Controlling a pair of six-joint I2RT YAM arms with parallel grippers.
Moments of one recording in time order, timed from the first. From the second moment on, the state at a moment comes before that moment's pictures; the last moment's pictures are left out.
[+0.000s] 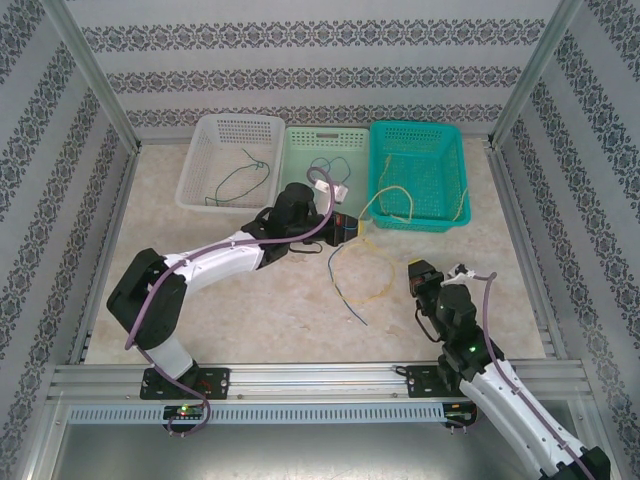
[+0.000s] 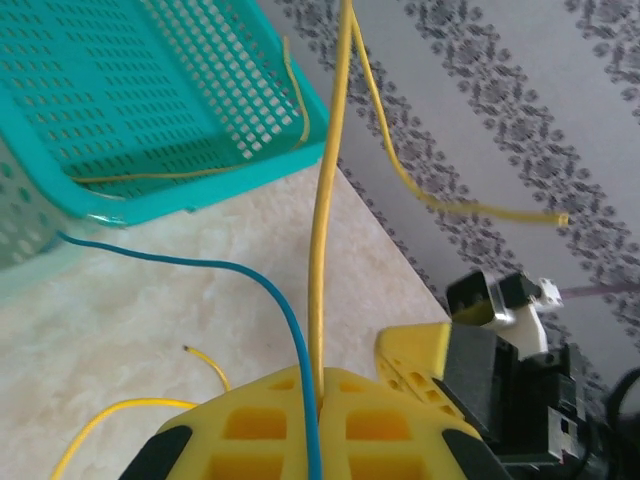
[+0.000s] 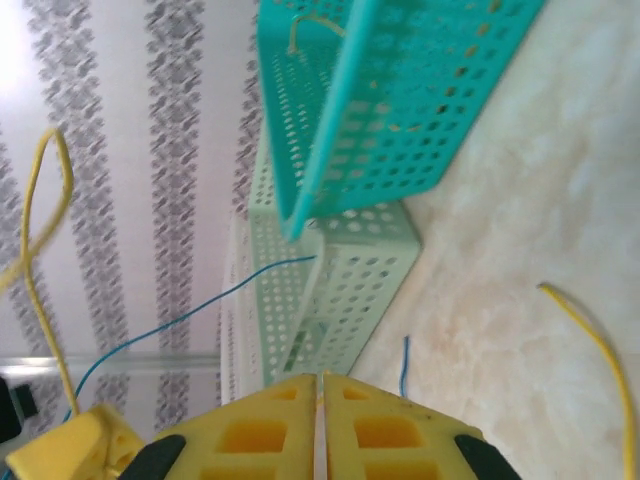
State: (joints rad) left arm -0.68 1.66 1.11 0.20 0.46 -0.59; right arm 0.44 0.29 0.07 -0.06 0.19 1.47
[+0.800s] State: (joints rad) left arm -0.63 1.54 1.14 0.09 0.36 -0.37; right arm 0.32 0.67 0.74 -0.32 0.04 0.99
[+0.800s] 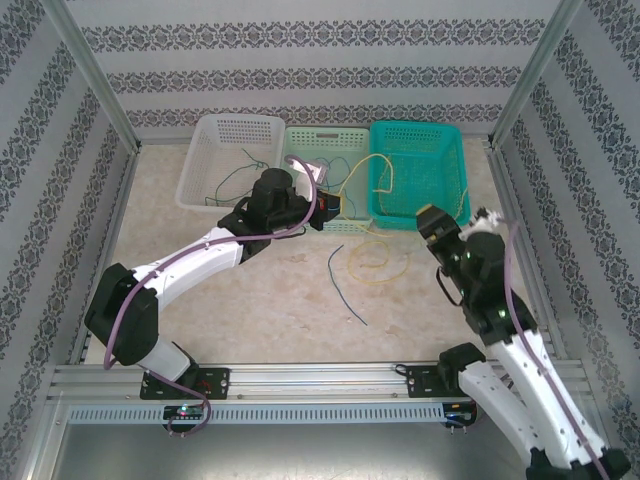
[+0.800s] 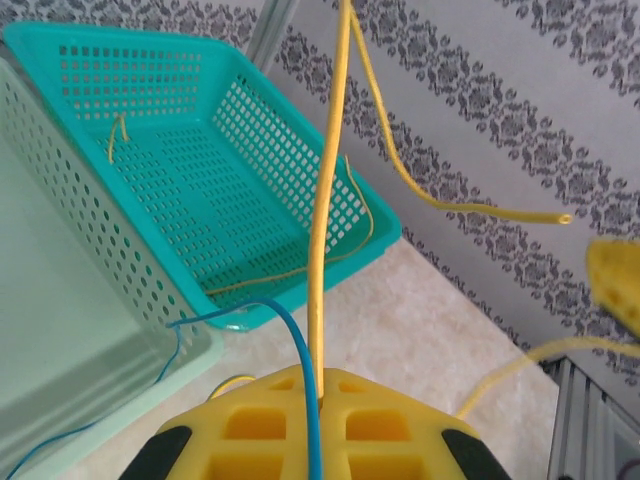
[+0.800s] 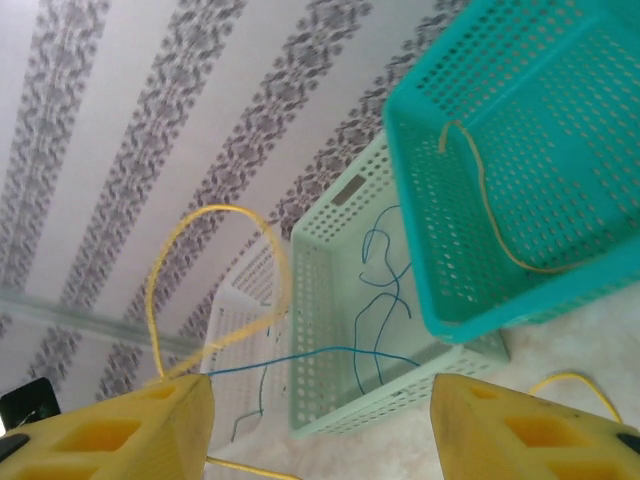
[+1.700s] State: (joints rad) left arm -0.64 1.52 1.15 0.01 0.40 -0.26; right arm 0.18 1.14 0.93 -0.27 -0.42 0.81
